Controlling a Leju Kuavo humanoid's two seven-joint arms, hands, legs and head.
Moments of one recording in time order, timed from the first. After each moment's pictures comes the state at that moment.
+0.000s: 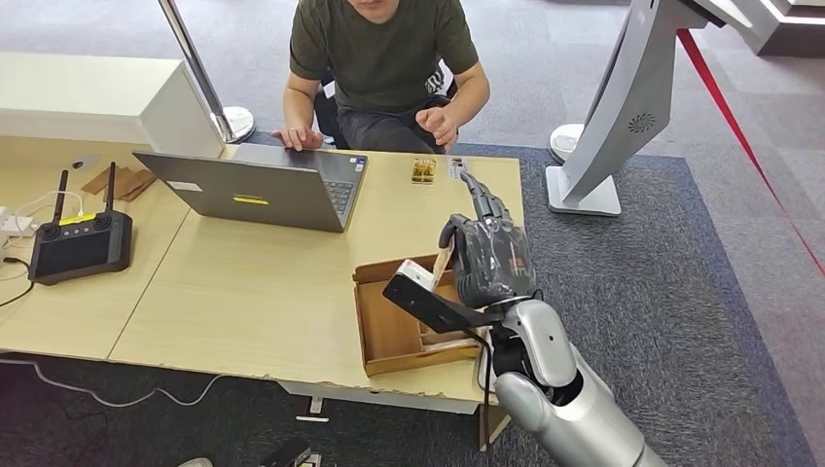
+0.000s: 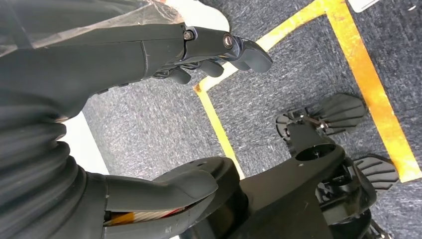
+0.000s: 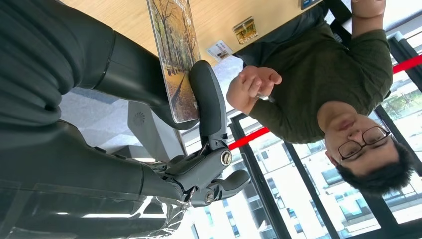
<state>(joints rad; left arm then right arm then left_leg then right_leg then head) -0.21 0.09 -0.83 -0.27 0.54 0.00 0.24 -0.57 -0.08 0.85 -1.46 0.67 -0.24 0.33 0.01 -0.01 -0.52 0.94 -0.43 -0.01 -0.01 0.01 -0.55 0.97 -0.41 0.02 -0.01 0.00</state>
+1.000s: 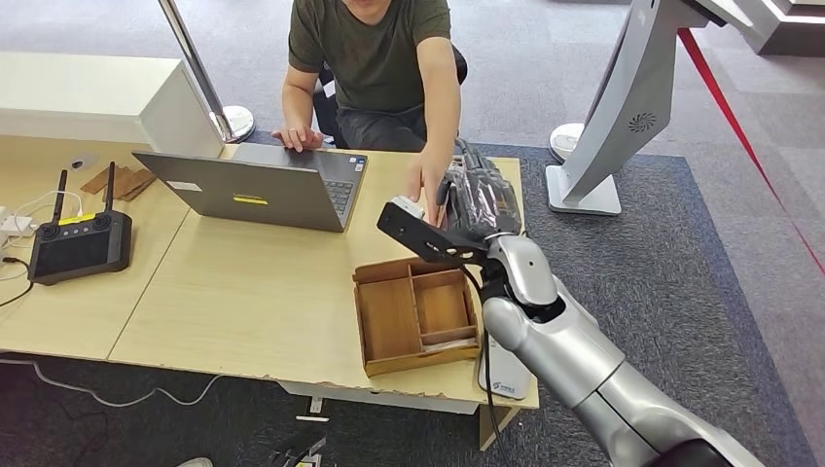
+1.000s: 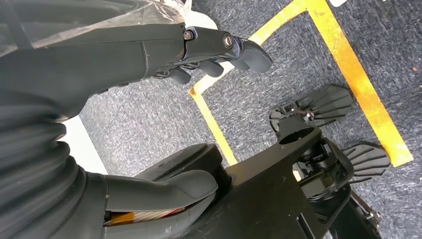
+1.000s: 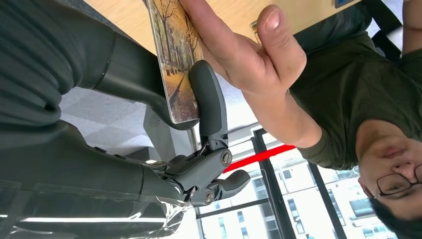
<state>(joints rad) -0.26 0.06 -0.84 -0.27 0.50 -0.04 0.28 -0.85 0.01 0.92 -1.07 0.50 -0.21 0.35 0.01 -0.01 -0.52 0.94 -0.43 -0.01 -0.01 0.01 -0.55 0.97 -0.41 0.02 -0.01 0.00</state>
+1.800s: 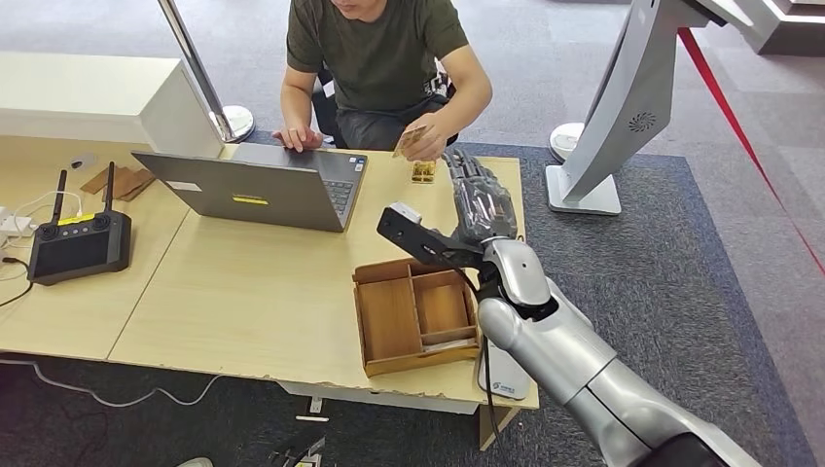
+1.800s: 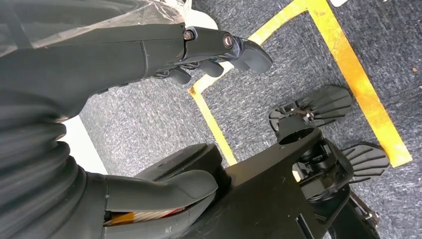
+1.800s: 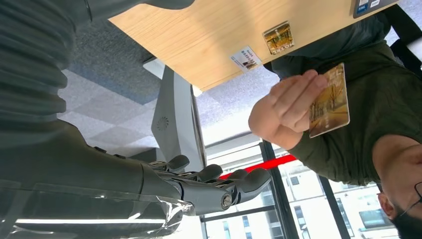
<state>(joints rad) -0.26 0.06 -0.84 -0.26 0.51 -0.04 0.27 -0.87 0.03 0.94 -0.98 0.50 -0.24 0.35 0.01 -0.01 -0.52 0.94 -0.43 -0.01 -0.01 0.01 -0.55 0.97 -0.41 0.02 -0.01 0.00</state>
